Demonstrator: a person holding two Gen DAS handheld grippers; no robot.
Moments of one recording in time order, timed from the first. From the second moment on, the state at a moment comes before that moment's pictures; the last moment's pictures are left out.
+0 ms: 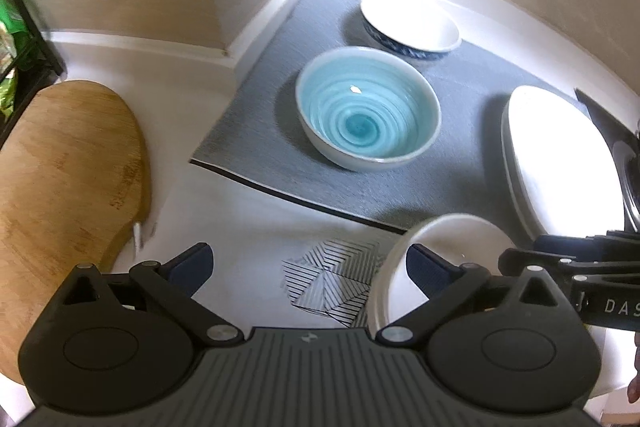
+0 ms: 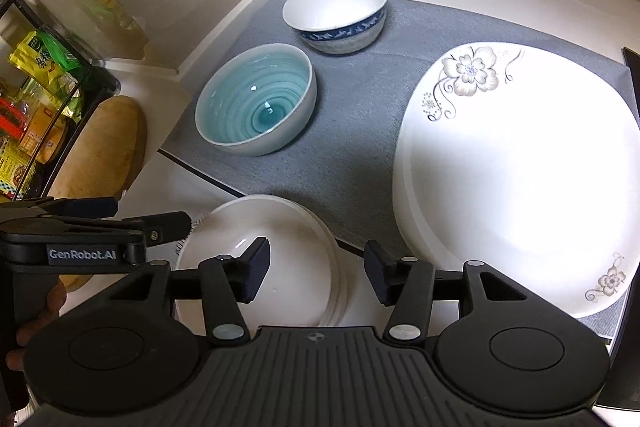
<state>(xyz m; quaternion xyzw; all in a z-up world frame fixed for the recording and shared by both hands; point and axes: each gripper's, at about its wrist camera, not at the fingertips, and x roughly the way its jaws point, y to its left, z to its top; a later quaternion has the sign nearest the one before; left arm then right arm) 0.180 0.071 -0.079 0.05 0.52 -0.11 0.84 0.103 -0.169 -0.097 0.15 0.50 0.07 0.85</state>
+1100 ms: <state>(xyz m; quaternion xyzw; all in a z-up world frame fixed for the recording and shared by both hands) 0.303 0.071 -0.105 -0.02 0.54 -0.04 0.84 0.228 -0.166 -0.120 0.14 0.48 0.06 0.86</state>
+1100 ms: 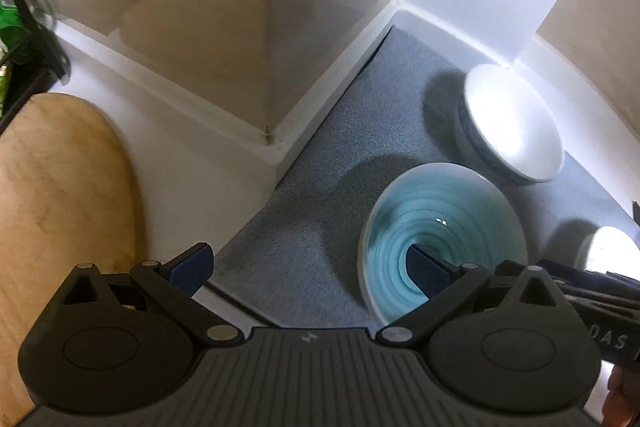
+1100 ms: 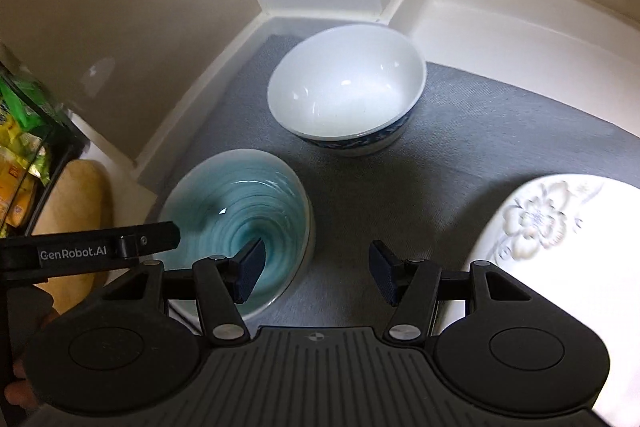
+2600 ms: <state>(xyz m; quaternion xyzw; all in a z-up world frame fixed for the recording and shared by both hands) 0.256 0.053 -0.060 -0.04 0.52 -0.15 0.84 0.193 -0.161 -0.077 0.10 0.45 0.08 0.88</state>
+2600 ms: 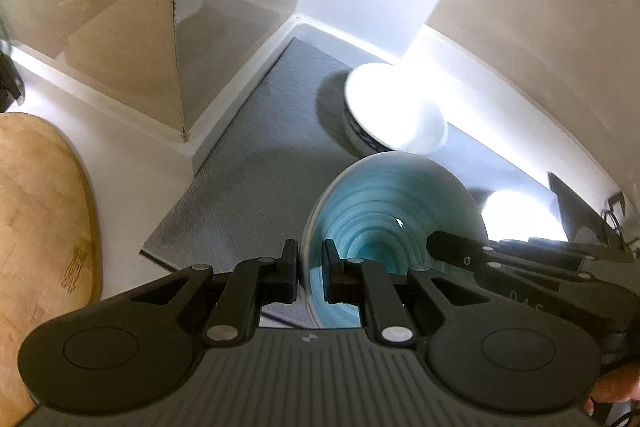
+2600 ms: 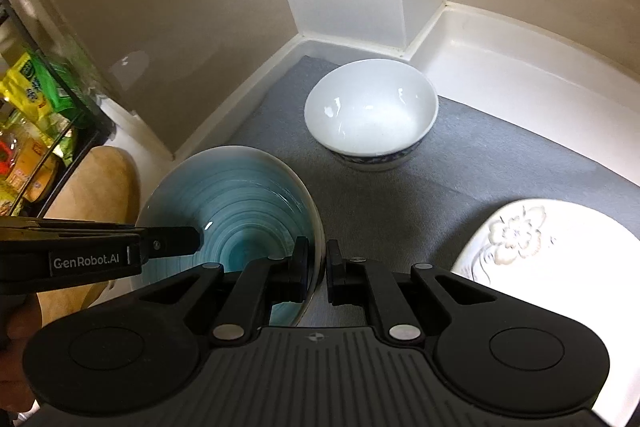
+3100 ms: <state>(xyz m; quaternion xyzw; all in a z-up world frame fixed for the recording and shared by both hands) 0.177 0.051 -0.063 -0.01 0.54 -0.18 0.82 0.115 -0.159 -0.073 0.10 0.46 0.07 0.88</state>
